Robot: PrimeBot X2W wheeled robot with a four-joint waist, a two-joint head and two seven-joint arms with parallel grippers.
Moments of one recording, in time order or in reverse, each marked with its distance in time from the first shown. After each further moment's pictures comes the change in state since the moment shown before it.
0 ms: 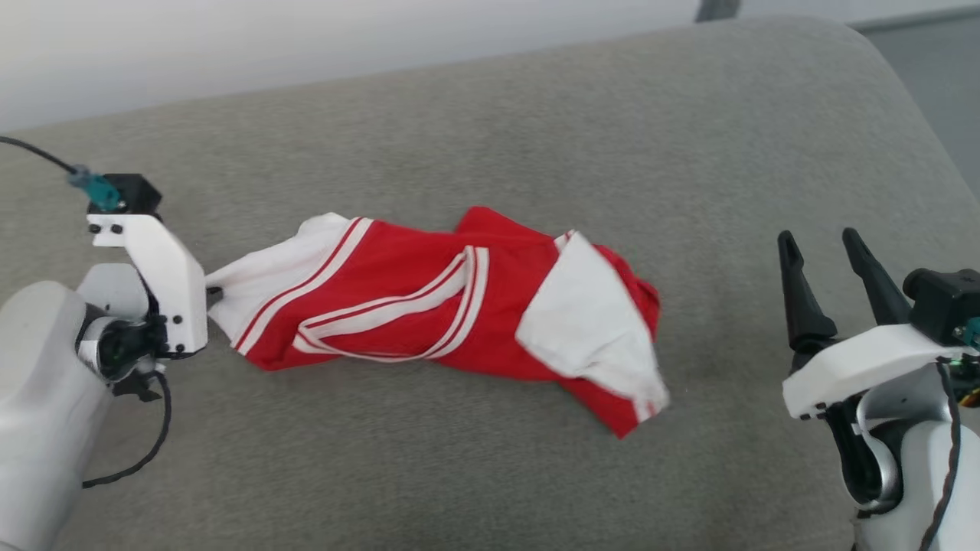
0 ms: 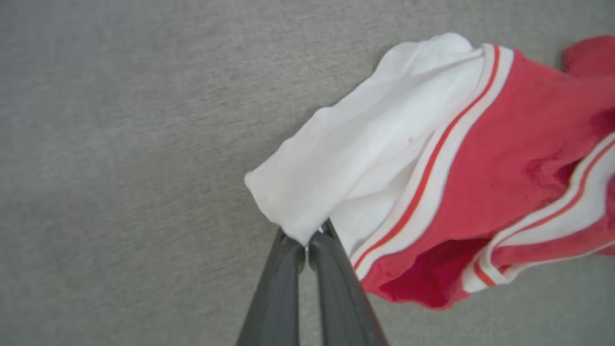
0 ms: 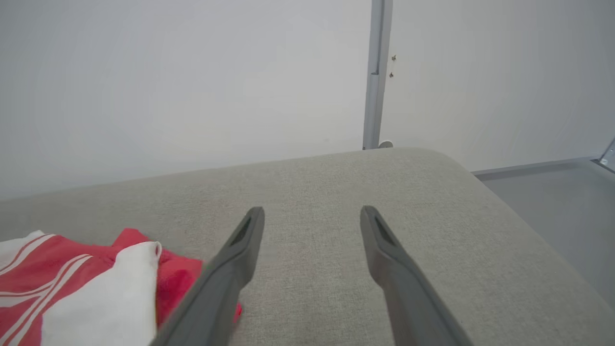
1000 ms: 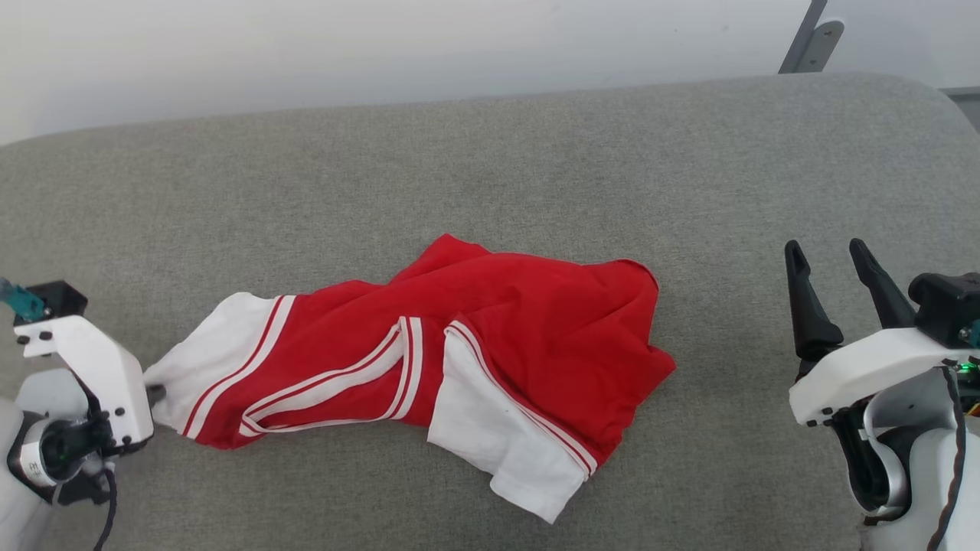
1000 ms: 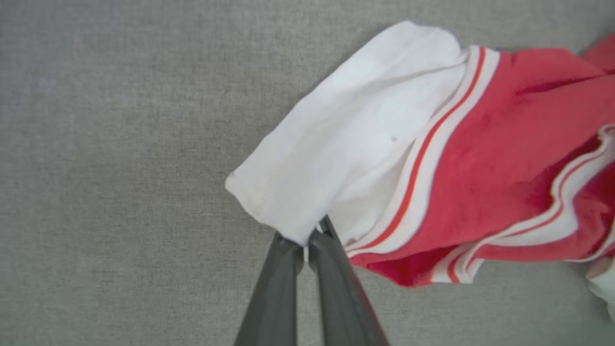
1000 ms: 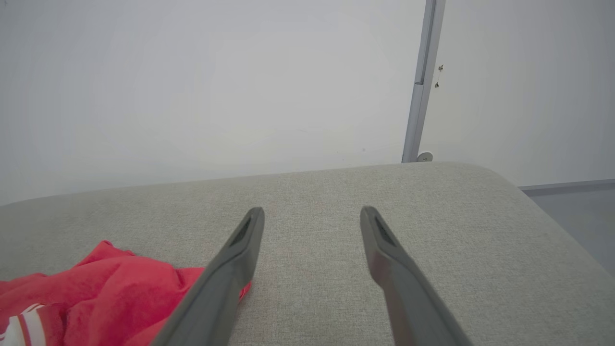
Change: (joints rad) left arm 0.319 0.163 0.104 -0.252 -0.132 0.194 0.025; right arm 0.027 0.000 -0.015 -0.041 -0.005 0.000 0.064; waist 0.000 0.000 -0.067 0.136
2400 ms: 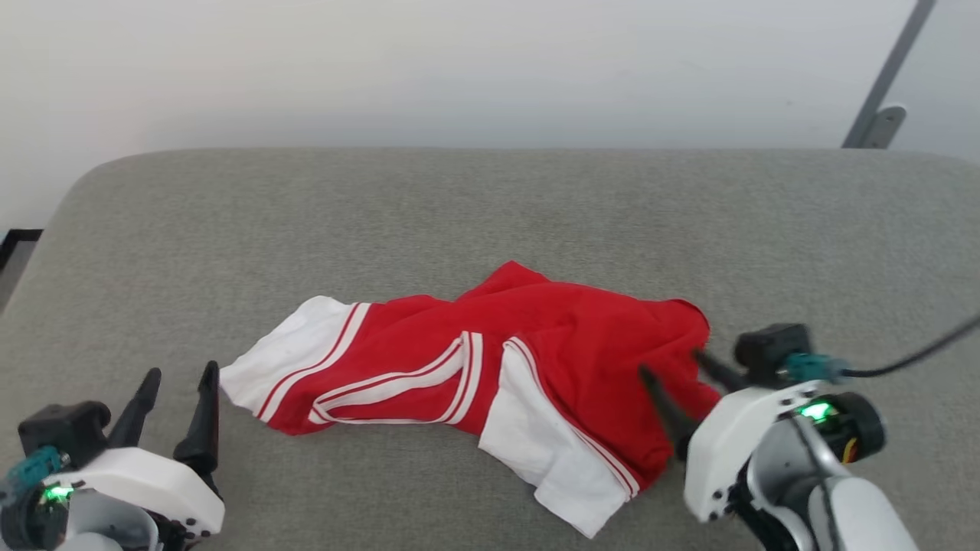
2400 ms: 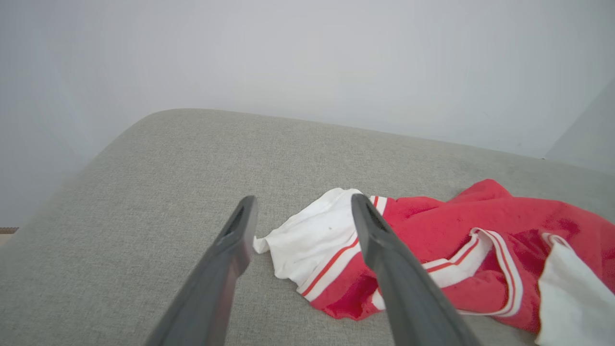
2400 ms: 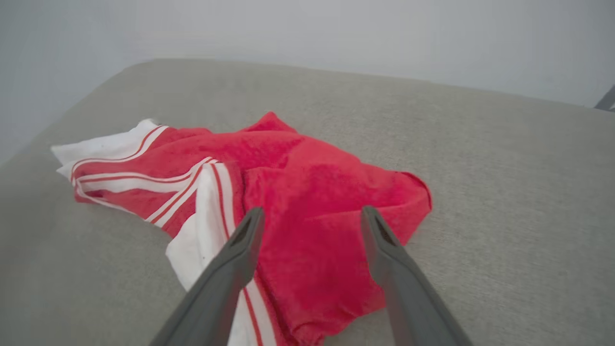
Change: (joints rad) left arm 0.397 -0.094 0.116 -0.372 0.190 0.106 -0.847; right arm 0.089 -0.031 0.272 -0.007 0.056 0.000 0.279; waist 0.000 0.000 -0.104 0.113
